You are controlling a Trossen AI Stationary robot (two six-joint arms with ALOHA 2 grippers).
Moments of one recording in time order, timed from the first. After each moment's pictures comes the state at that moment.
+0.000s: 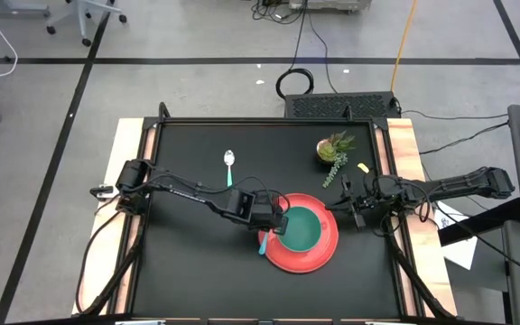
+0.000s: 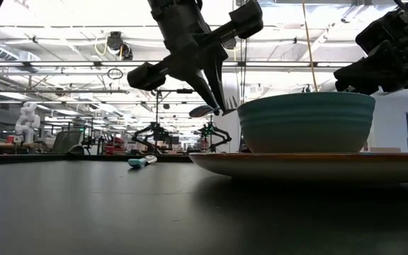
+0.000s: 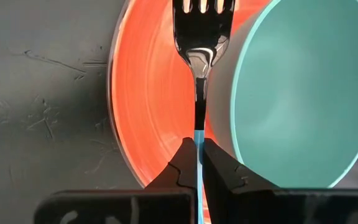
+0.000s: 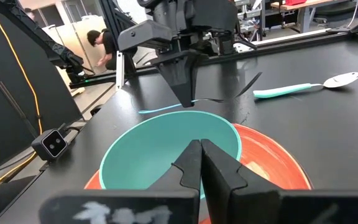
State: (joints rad) left arm -0.19 1.98 1.56 -0.69 -0.09 -1.41; right arm 0.06 0.43 0.02 0.28 -0.13 0.22
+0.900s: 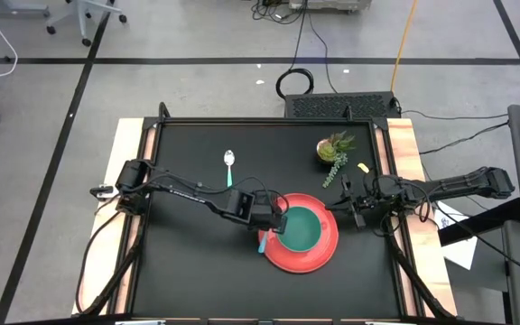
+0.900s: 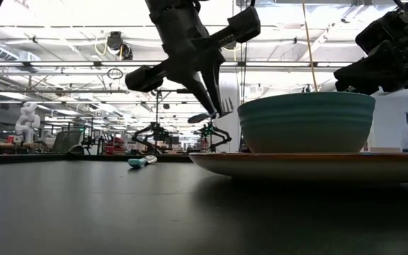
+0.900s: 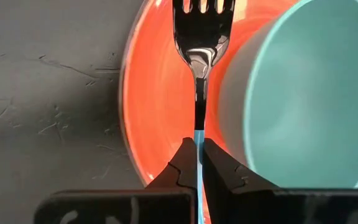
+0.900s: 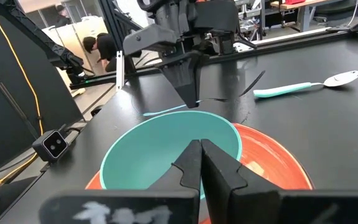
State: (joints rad) left arm -0.19 1.98 1.55 -0.69 -0.12 -1.43; right arm 0.06 0.43 0.02 0.28 -0.13 0.22
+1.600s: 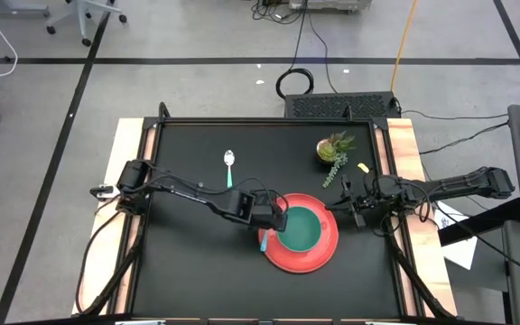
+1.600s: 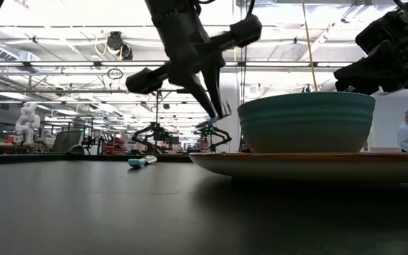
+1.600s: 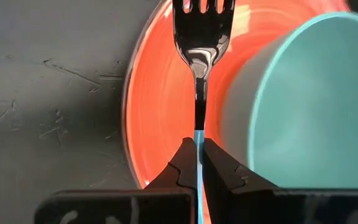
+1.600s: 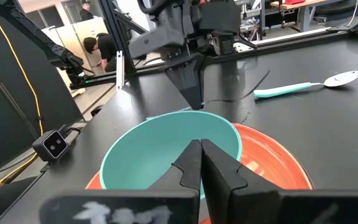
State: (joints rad) left arm -0.19 1.99 1.55 -0.69 -0.16 -1.48; right arm 0.06 0.43 0.02 0.28 -0.13 0.22
